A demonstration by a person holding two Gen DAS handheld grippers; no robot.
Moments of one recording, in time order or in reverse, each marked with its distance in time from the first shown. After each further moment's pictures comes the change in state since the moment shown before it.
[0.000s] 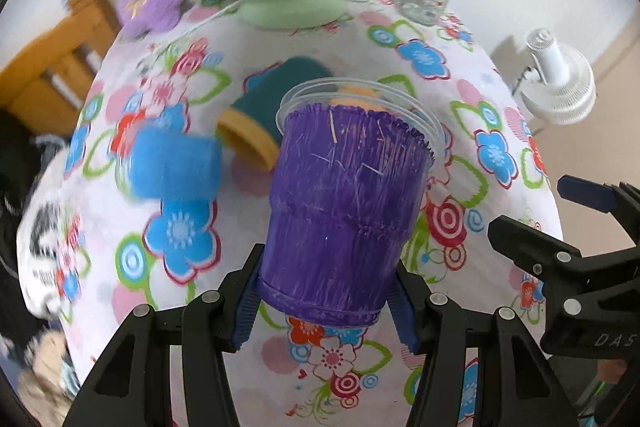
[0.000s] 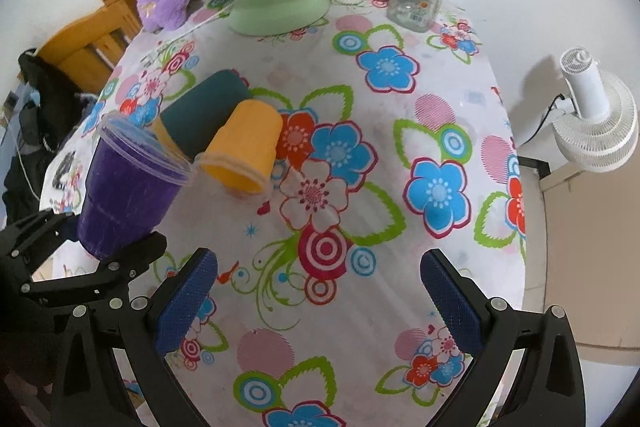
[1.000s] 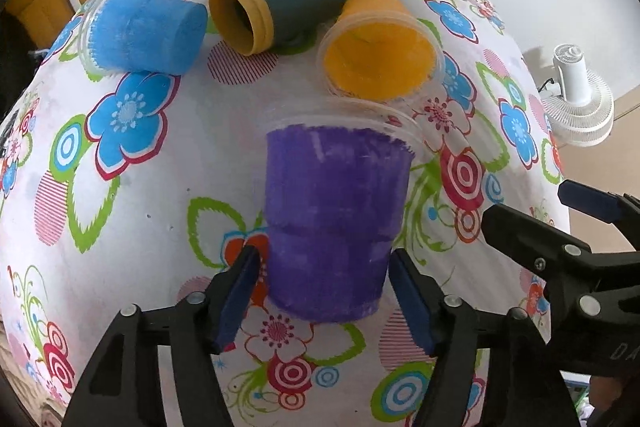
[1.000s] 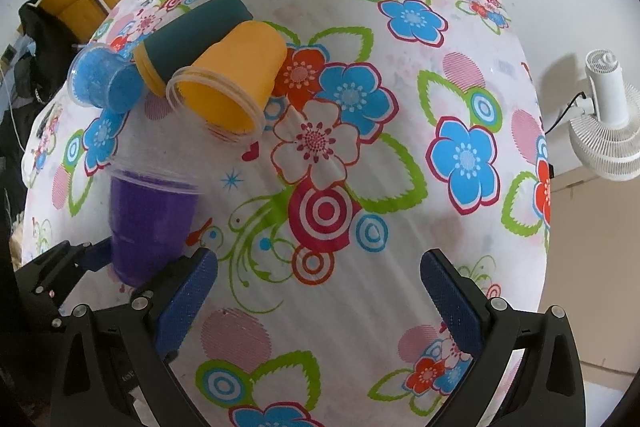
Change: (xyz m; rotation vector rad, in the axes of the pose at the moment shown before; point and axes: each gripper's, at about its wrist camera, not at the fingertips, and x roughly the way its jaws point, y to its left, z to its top) left arm 0.053 -0.011 -0.053 -0.197 0.057 -0.058; right arm 0.043 0.002 -0.026 -0.078 0.083 -0.012
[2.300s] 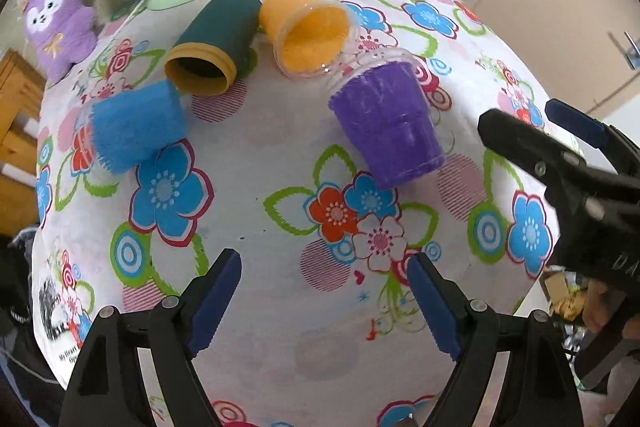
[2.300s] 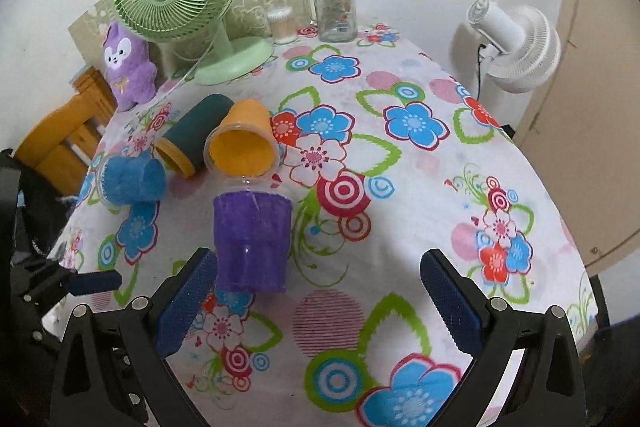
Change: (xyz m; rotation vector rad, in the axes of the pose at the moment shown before) left arm -0.043 0.037 -0.010 0.671 0.071 -0.025; right arm -0.047 0.057 -0.091 0.451 -0.411 -0.098
